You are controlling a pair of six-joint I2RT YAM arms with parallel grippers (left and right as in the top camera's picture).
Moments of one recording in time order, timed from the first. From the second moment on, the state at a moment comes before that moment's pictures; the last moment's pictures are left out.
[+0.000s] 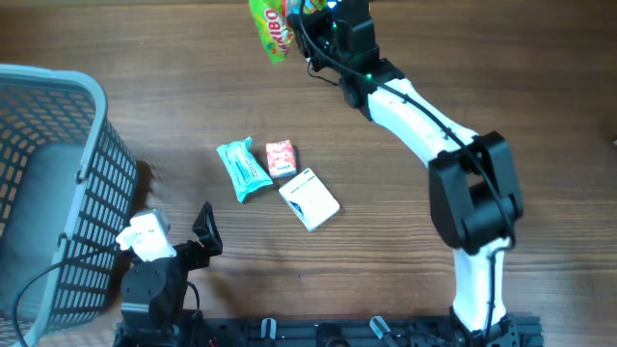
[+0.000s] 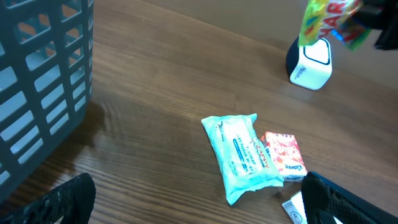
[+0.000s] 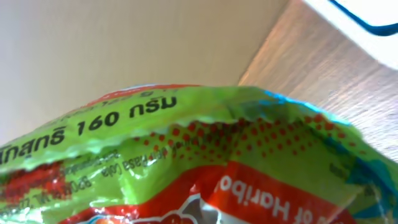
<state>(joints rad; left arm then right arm) -0.10 0.01 0.30 -0.67 -0.13 -0.36 0.45 2.18 1.66 0.19 -0.20 1.52</state>
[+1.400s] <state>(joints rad) -0.10 0.01 0.30 -0.67 -0.13 -0.36 -0.49 1.98 1.49 -0.90 0.53 0.96</state>
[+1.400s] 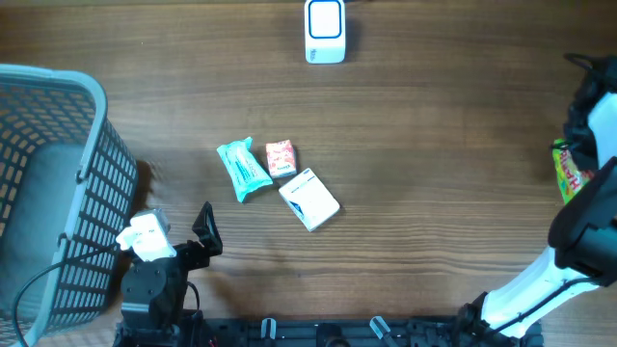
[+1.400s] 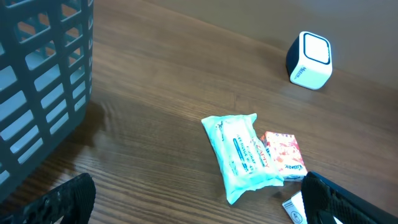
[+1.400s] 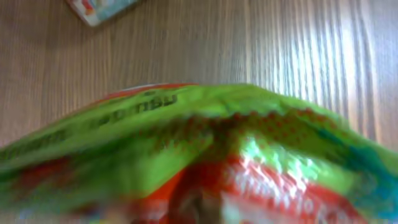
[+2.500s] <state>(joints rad) -0.10 0.01 0.30 -0.67 -0.13 -0.36 0.70 1.84 1.34 -0.75 -0.14 -0.08</state>
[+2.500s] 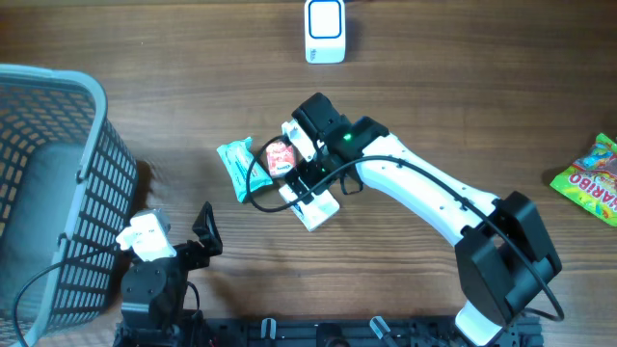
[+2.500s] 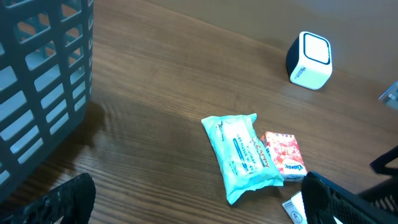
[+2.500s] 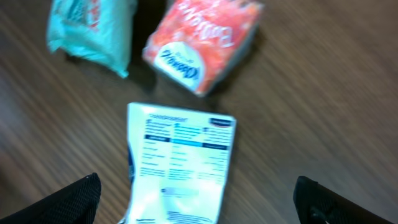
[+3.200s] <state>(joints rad) -0.10 0.01 0.30 -0.67 -0.13 -0.36 0.79 2.01 1.34 -0.87 -0.15 0.07</state>
